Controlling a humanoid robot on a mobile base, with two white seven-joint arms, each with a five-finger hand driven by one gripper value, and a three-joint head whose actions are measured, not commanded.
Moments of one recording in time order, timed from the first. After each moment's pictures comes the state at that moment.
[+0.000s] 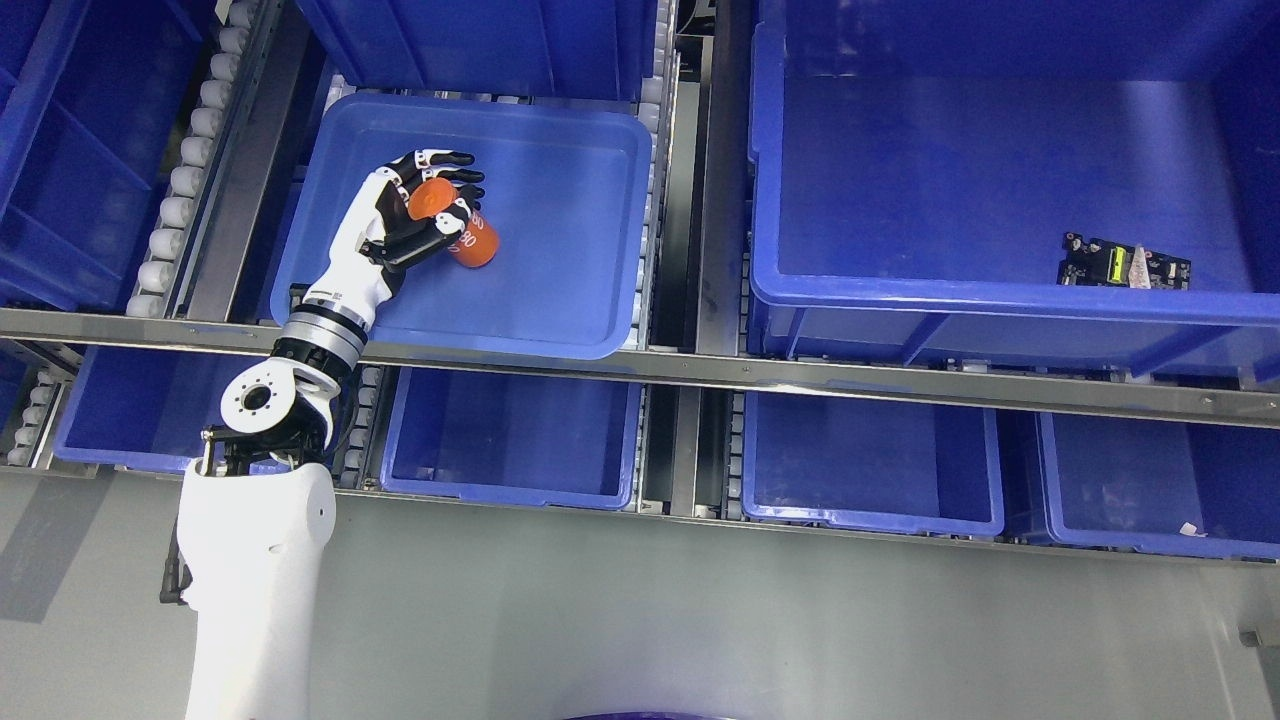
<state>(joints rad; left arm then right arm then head) -0.34 0.06 0.10 -1.48 0.13 0.13 -0.33 0.00 0.00 0.00 0.00 0.00 -0.02 -0.03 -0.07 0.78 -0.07</state>
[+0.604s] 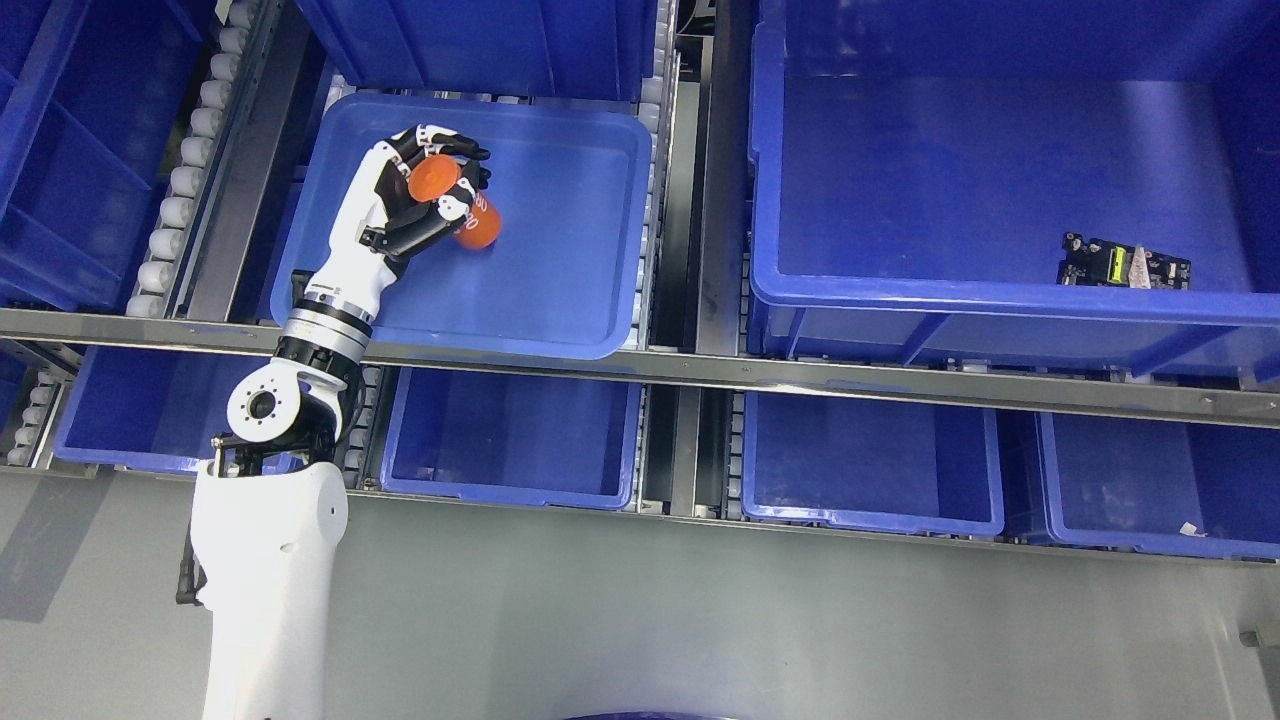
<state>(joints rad) -0.35 0.02 0.11 -1.48 0.14 -0.12 -0.41 0.00 0.00 0.00 0.00 0.00 -0.02 -0.03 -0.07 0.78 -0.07</state>
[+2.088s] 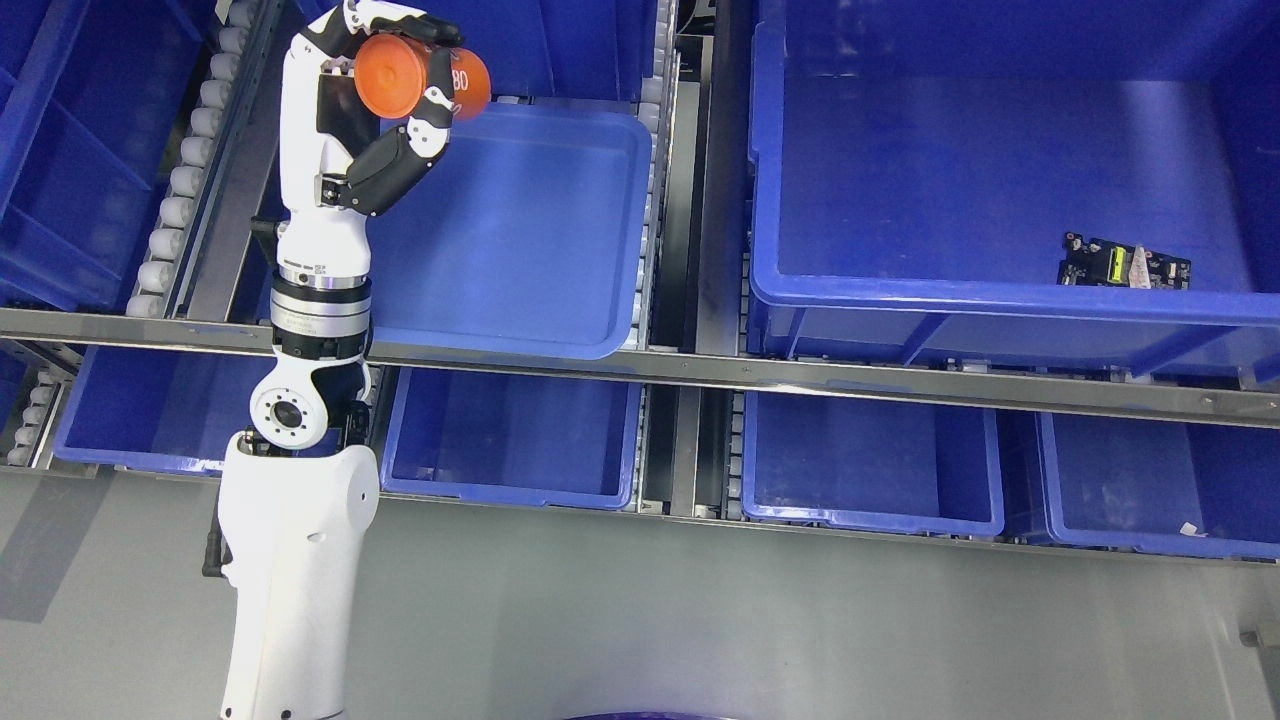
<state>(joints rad) -0.37 0.00 0.01 -1.58 0.14 -0.58 -0.25 0.00 0.00 0.00 0.00 0.00 -0.02 -0.03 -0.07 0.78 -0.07</state>
